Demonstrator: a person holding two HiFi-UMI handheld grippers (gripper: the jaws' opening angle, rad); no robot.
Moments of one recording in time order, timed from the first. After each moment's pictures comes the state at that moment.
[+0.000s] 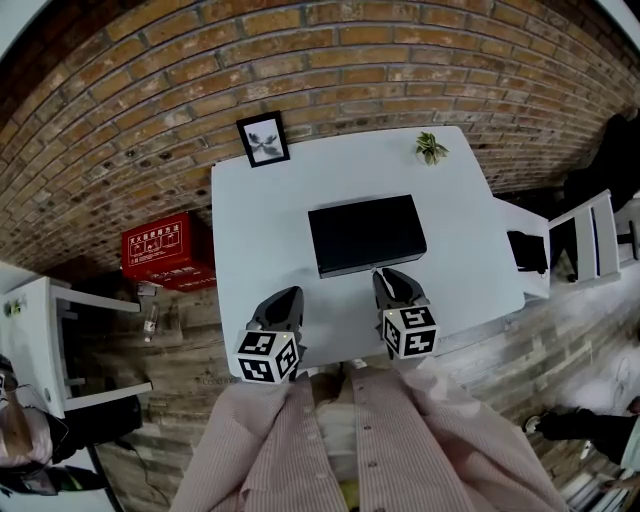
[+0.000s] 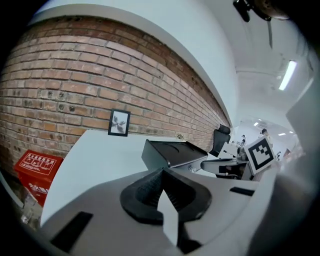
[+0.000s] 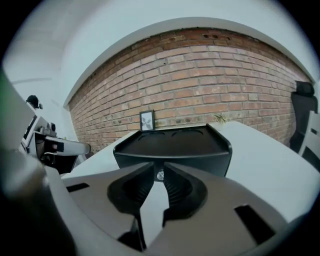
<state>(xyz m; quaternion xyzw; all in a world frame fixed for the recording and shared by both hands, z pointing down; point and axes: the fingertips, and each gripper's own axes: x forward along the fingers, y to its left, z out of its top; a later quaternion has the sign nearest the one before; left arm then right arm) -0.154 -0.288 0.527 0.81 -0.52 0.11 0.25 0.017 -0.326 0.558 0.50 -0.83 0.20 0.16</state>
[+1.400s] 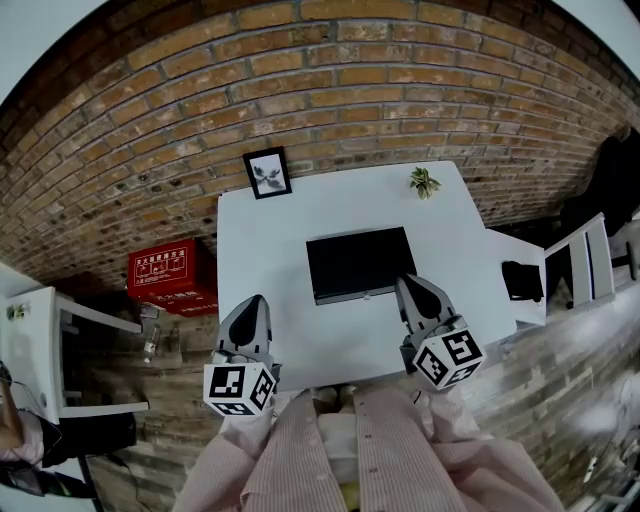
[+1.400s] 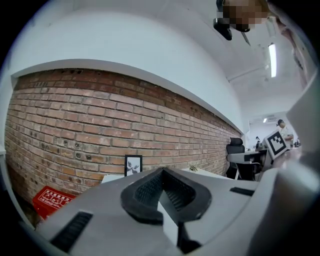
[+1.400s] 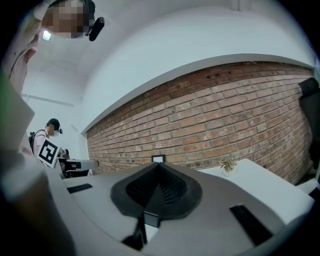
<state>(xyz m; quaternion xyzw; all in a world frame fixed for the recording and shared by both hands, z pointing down) -0.196 -0.286 0.401 0.79 -0.61 0.02 0.09 0.053 -0.326 0.401 0.46 -0.88 0.10 -0.02</state>
